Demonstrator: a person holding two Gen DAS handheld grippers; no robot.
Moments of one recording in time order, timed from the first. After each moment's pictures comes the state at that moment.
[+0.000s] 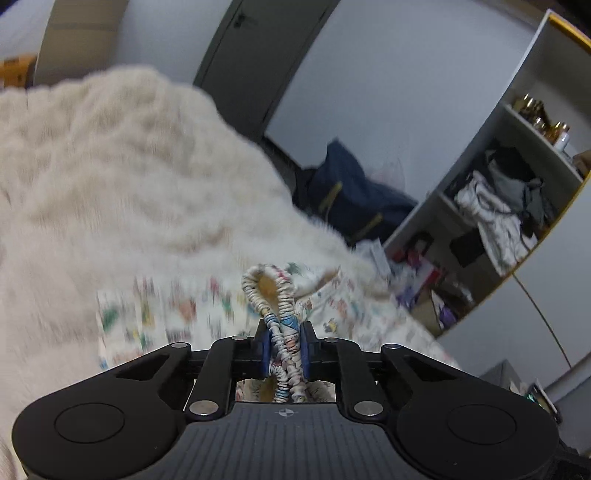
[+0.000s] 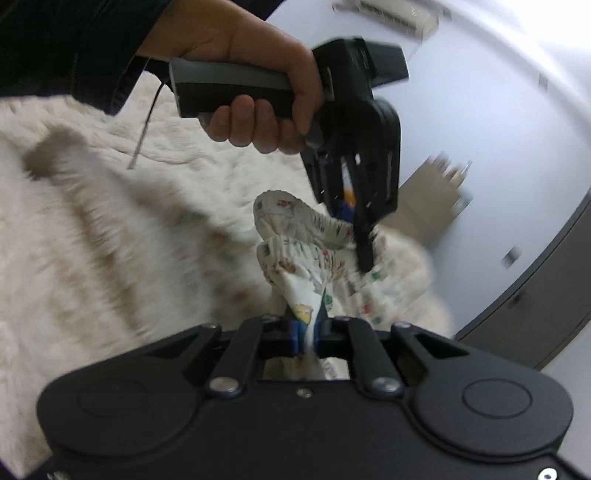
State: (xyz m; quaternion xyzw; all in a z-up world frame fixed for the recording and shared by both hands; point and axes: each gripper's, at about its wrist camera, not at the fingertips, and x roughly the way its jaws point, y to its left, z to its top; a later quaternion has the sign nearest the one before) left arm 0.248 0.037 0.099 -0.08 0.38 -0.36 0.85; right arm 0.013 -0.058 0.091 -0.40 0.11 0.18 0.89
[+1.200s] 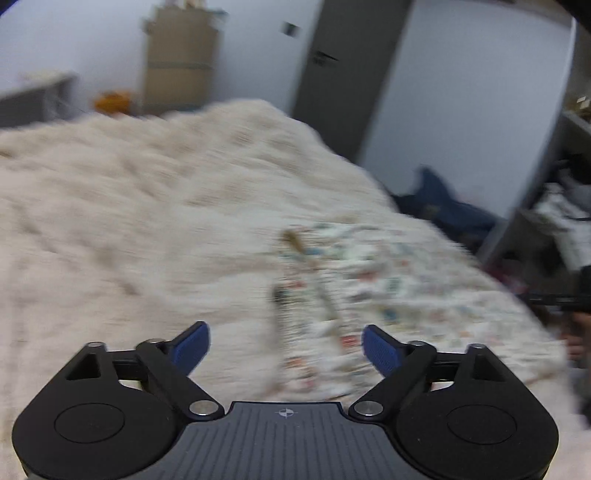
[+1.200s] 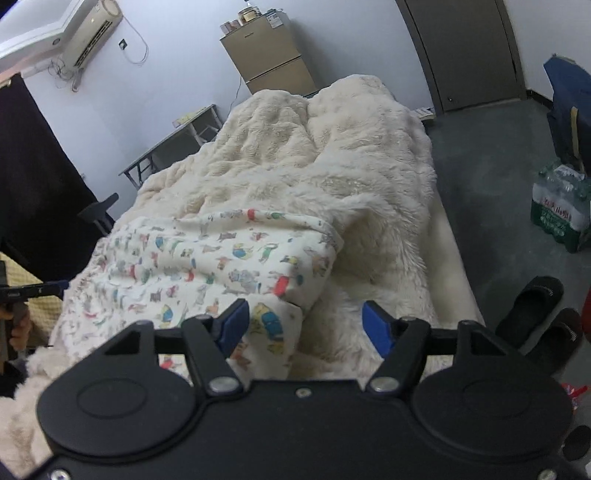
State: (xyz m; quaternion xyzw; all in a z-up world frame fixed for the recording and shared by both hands) left arm 0.137 0.122 0.041 -0.03 0.34 -0.17 0.93; right arm 0.100 -0.418 0.061 0.17 0.35 0.15 0.91
